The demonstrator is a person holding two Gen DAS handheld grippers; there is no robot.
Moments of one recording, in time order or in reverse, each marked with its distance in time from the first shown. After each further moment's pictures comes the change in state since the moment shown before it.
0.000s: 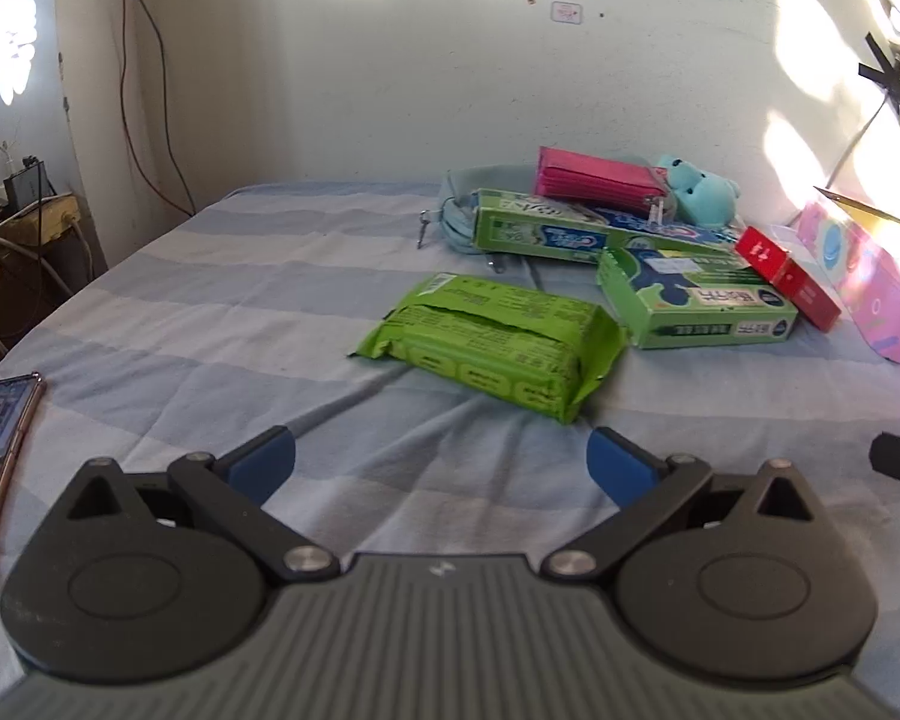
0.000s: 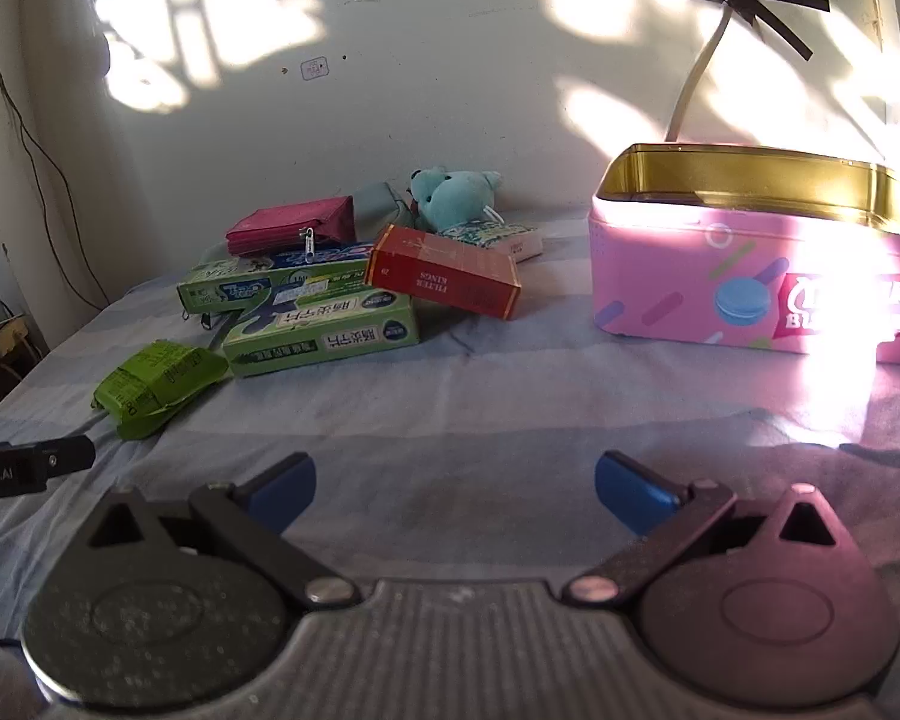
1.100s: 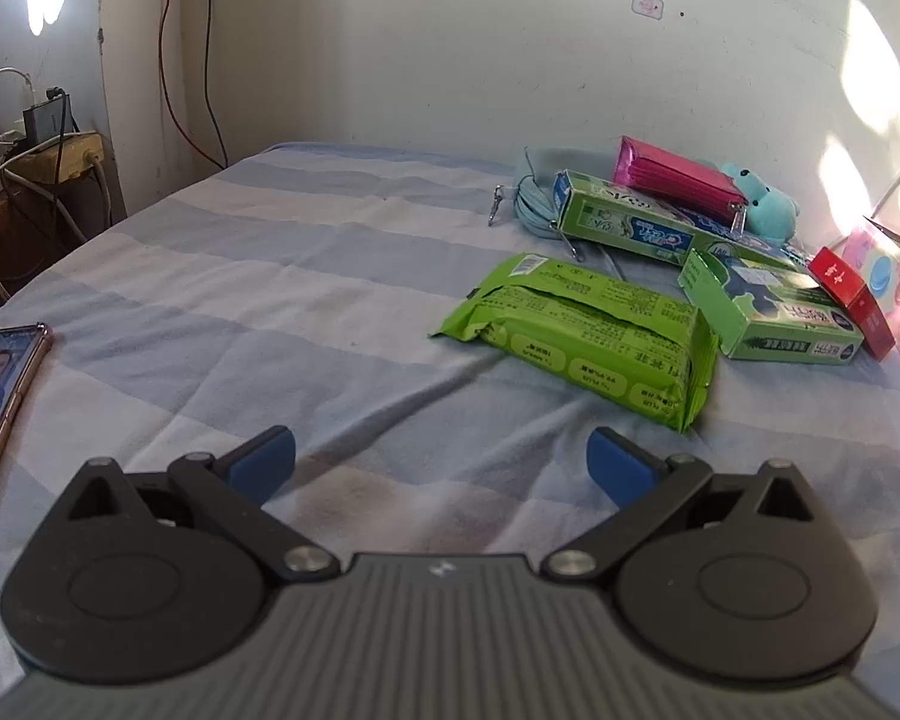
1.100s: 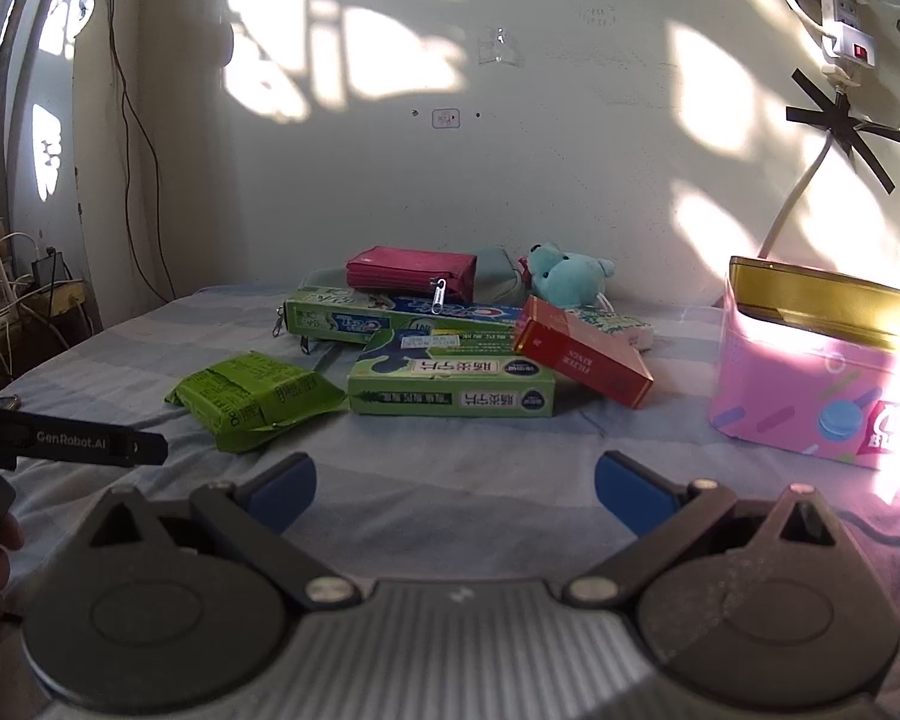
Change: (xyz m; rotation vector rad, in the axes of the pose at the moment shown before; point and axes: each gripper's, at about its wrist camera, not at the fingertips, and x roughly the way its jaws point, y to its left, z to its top) left arm 0.027 0.043 -0.004 -0.094 0.039 -0.012; right arm -0.006 0.059 -0.005 -0.190 -0.146 0.070
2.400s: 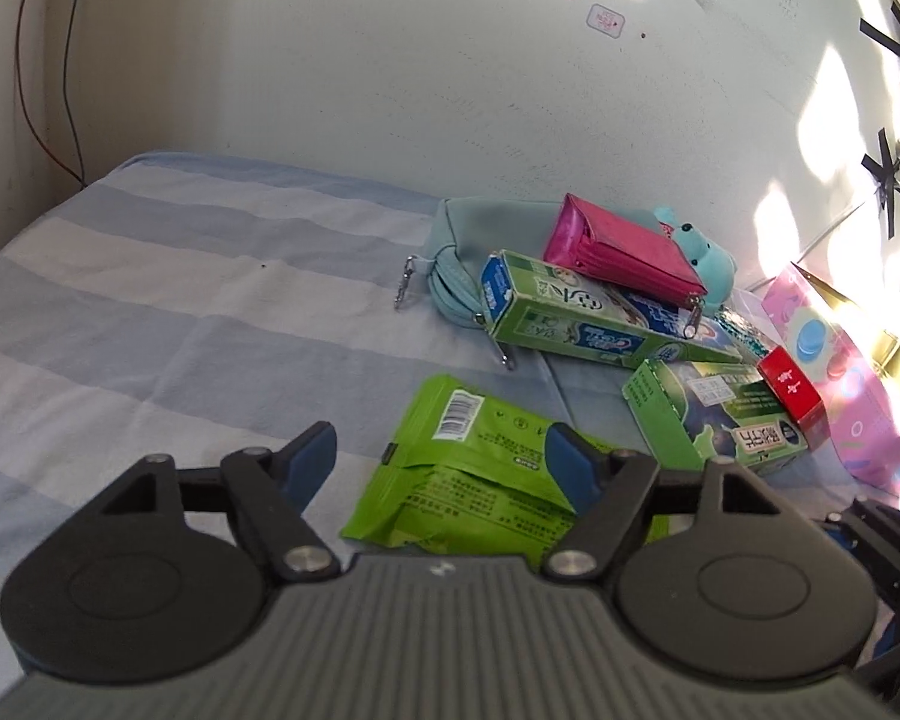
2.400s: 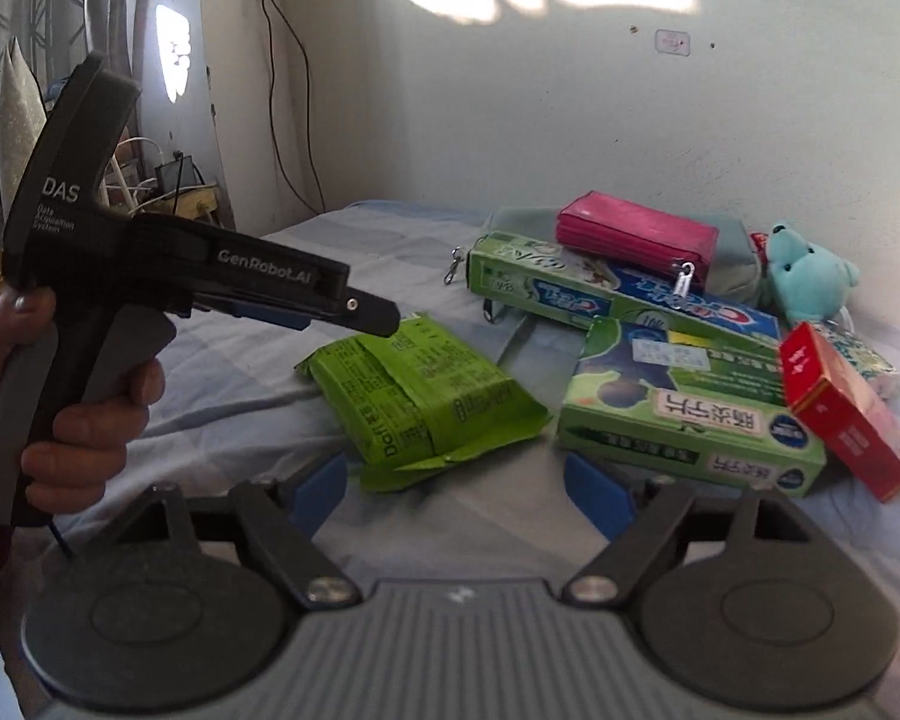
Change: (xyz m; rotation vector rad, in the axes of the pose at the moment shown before) left arm 0.064 0.006 0.078 -0.011 0.073 -0.298; right arm 0.089 0.055 0.040 -0.157 0.212 0.322
